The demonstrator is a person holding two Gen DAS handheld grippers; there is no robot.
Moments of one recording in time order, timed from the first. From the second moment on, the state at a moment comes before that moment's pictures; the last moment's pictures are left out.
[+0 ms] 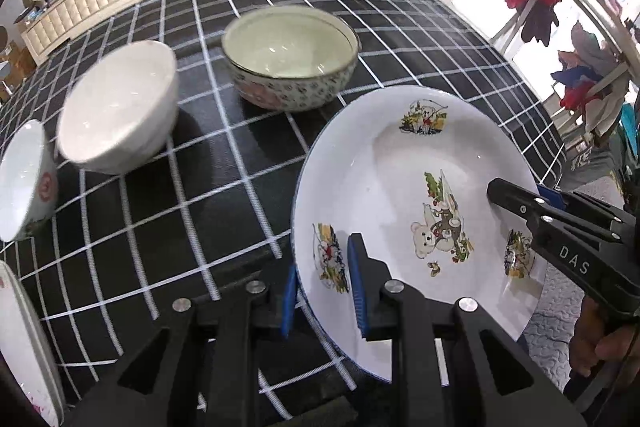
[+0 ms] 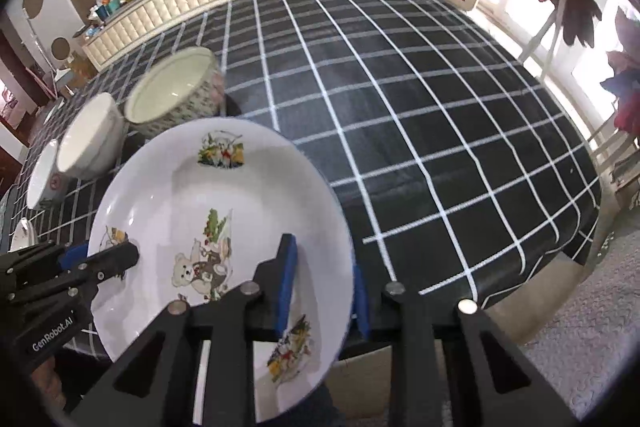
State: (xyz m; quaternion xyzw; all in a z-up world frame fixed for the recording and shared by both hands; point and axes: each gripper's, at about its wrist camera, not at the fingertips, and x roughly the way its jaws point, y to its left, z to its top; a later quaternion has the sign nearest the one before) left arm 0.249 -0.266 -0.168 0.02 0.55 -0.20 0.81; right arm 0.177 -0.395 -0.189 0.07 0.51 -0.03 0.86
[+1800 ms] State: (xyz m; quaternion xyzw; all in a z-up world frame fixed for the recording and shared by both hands) left arm 0.146 0.143 -0.153 -0.13 0.53 0.06 0.84; right arm 0.185 -0.017 -0.198 -0.05 0.54 0.18 0.82
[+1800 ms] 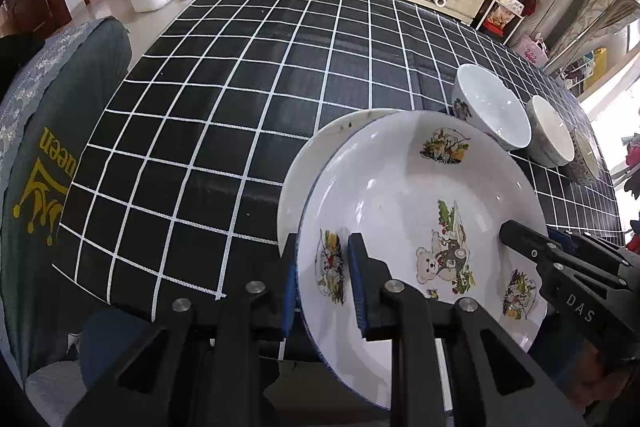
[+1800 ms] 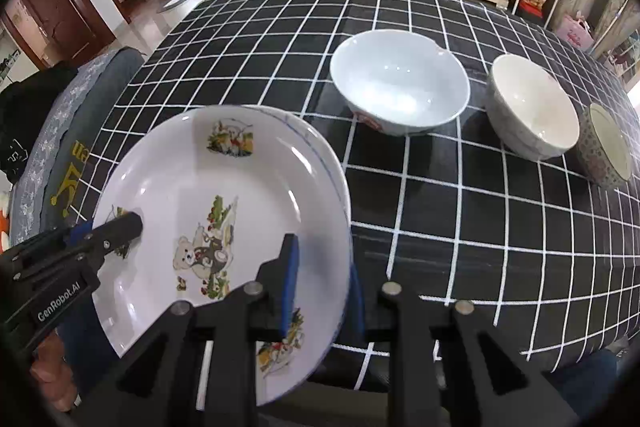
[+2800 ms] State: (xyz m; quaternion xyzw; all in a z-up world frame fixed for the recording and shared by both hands) left arm 0.168 0.151 -0.170 -0.17 0.53 0.04 0.83; right arm 0.209 -0.003 -0.220 -0.08 0.55 0.16 0.81
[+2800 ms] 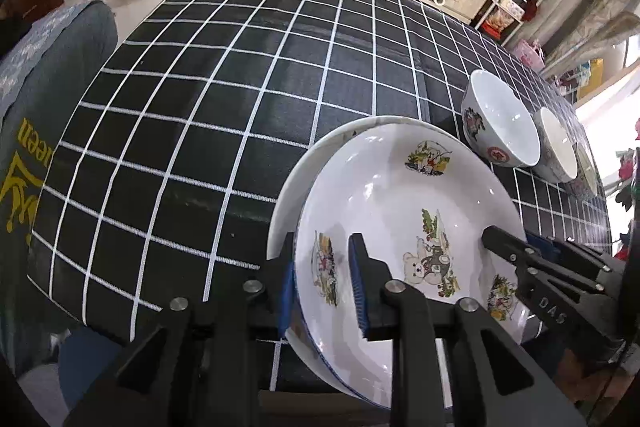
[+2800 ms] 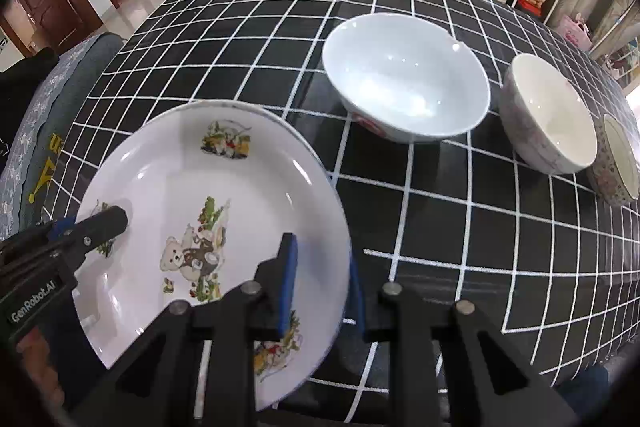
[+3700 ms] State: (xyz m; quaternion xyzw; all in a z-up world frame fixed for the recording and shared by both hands) left arm 0.144 0.120 -0.142 -0.09 0.51 0.10 0.85; right arm 0.191 -0.015 -0.216 -0.07 0.55 0.18 0.81
